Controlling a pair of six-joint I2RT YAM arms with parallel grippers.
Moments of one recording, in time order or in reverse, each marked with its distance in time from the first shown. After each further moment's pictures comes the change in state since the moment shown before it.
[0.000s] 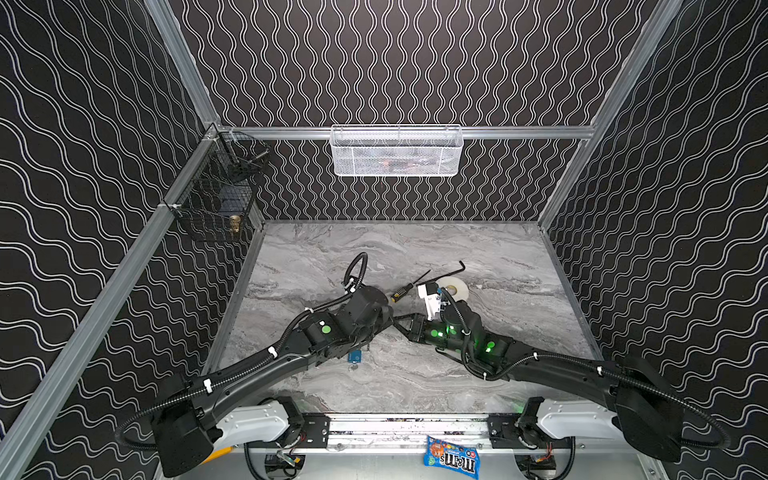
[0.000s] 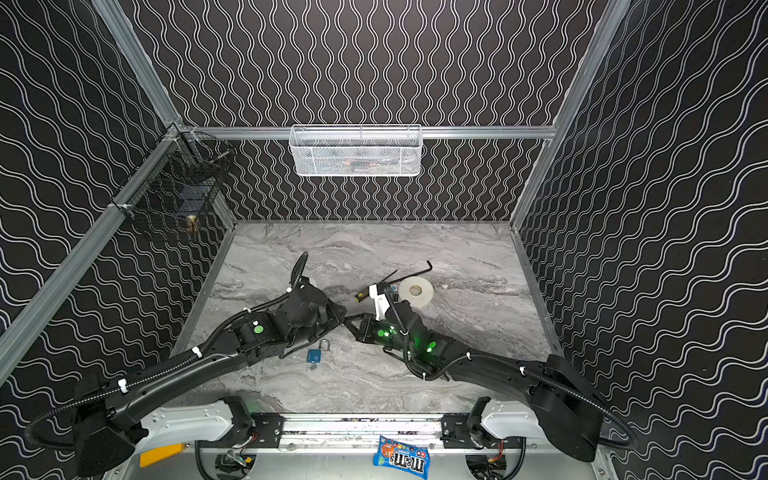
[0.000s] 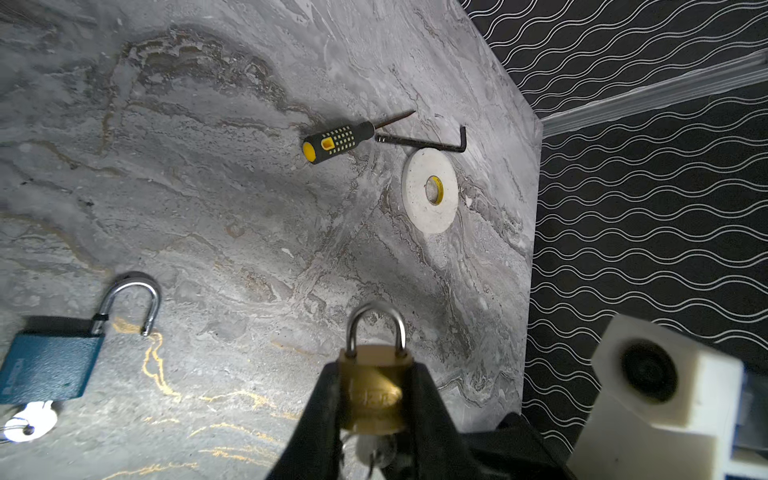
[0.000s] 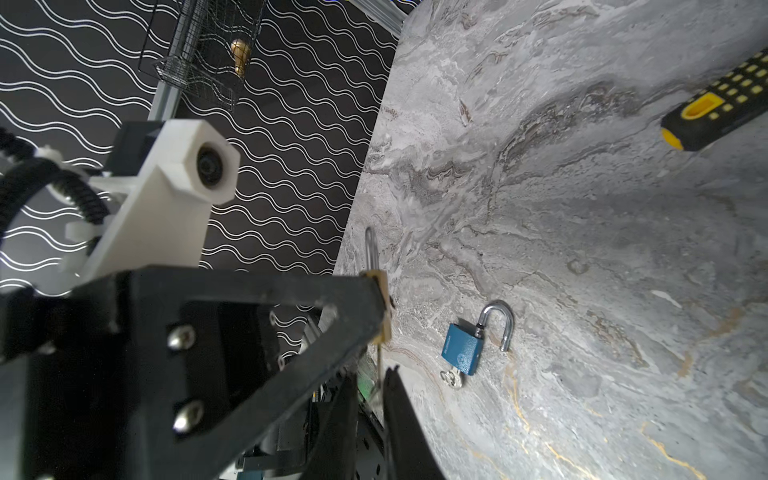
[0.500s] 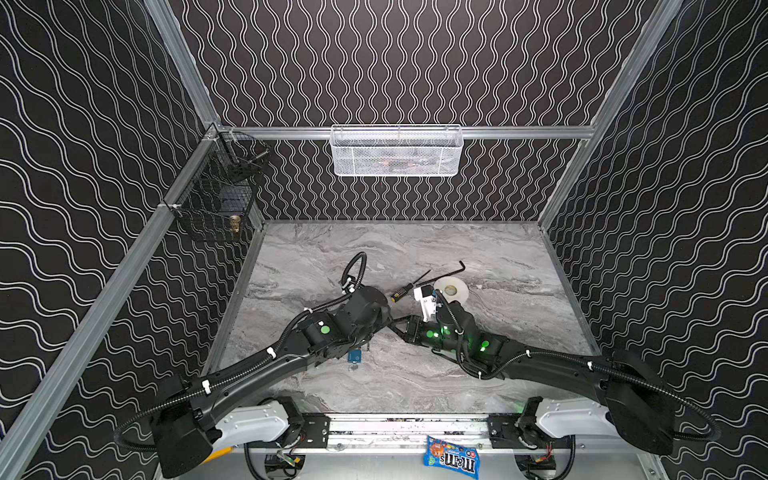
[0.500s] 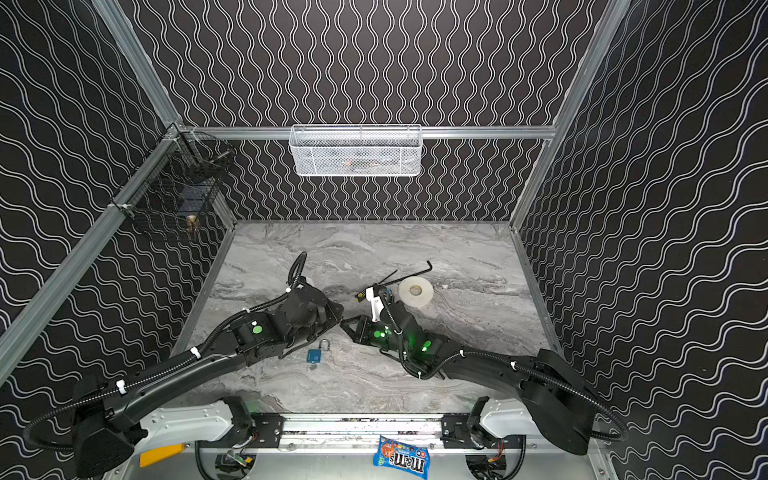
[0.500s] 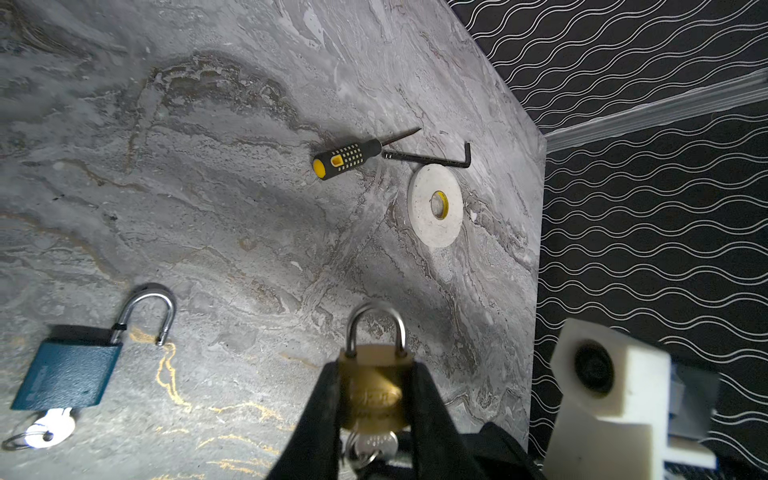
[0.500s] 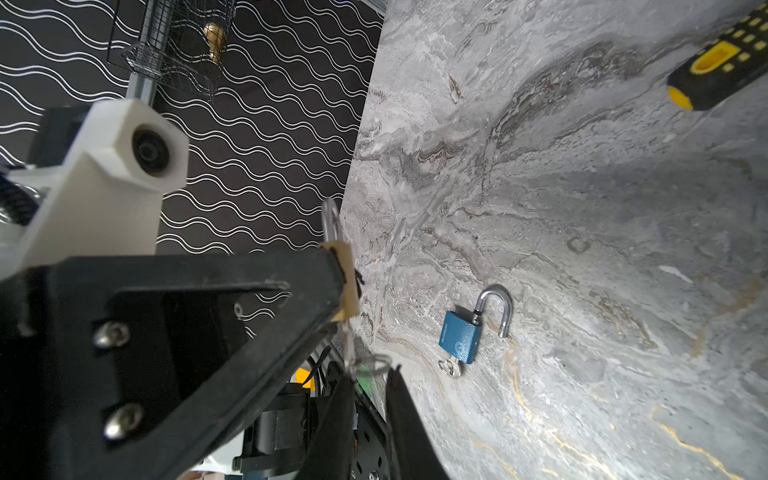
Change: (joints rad) left arm 0.000 -0.006 0.000 -0.006 -0.034 0.000; right arm 0.010 0.056 0.019 0.002 -0.003 0.044
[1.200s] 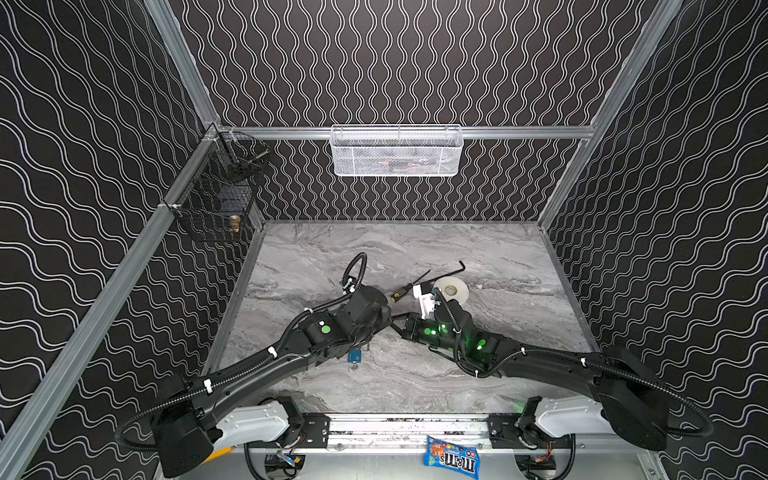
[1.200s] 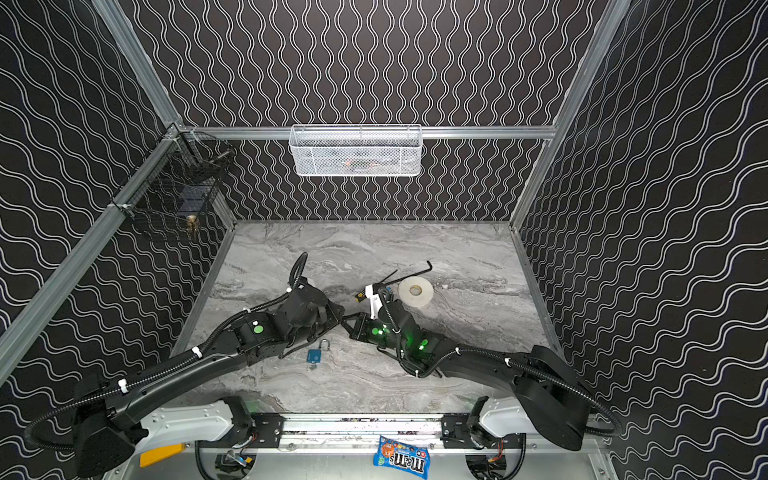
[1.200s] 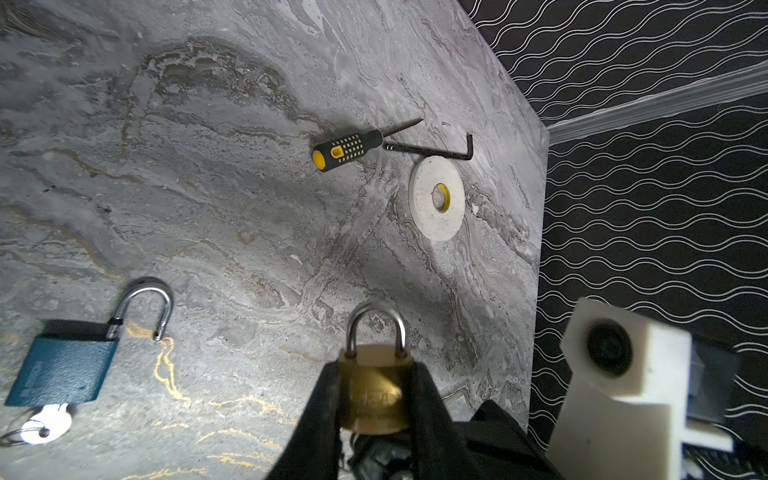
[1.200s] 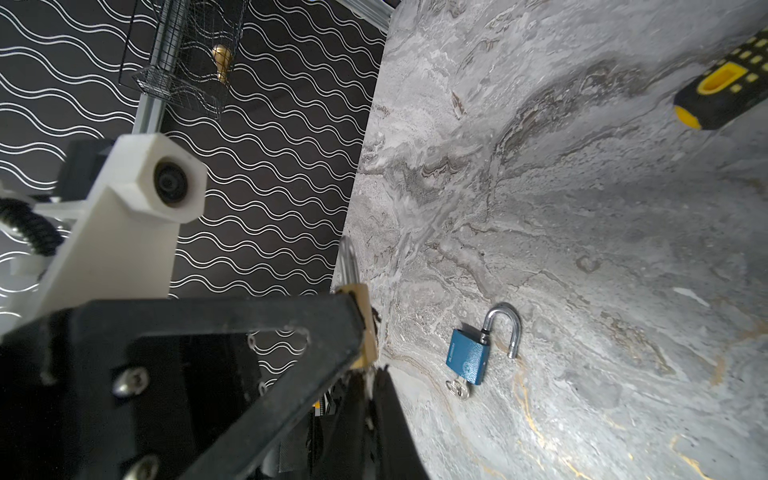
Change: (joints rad) left arm 0.001 0.006 -0.006 0.009 0.035 0.000; right arm -0.001 0.031 0.012 0.042 0.023 0.010
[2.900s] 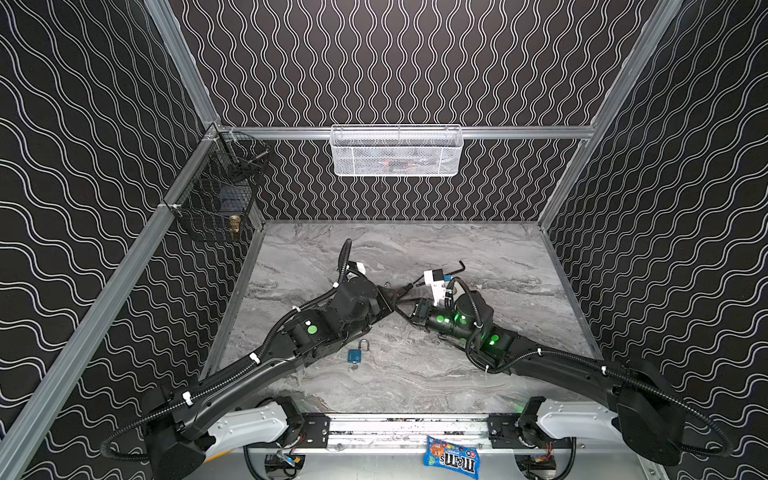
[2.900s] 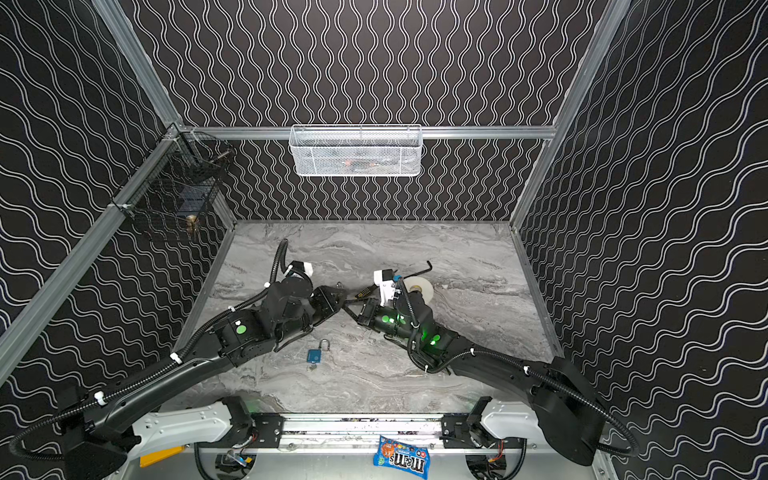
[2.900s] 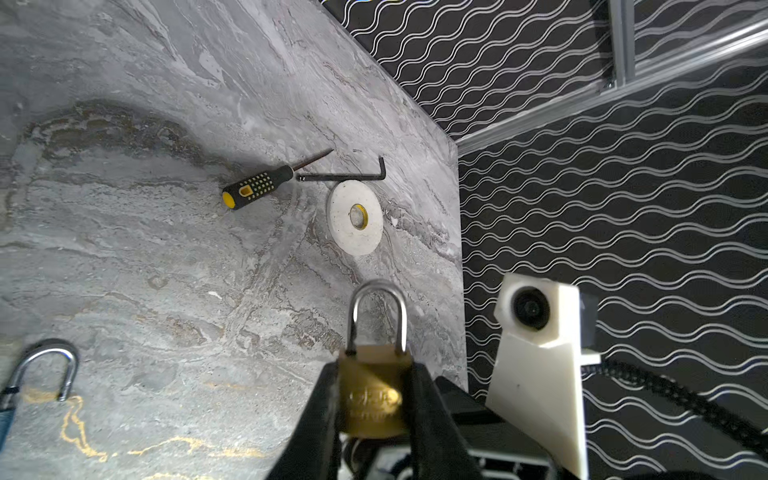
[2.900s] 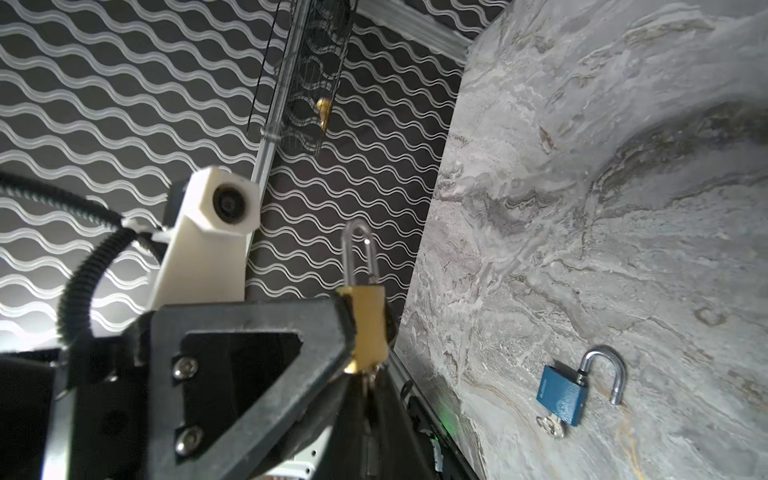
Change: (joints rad) left arm 0.003 -0.066 0.073 0.079 0.045 0.105; right arm -0.077 -0.090 0.008 0.108 -0.153 0.065
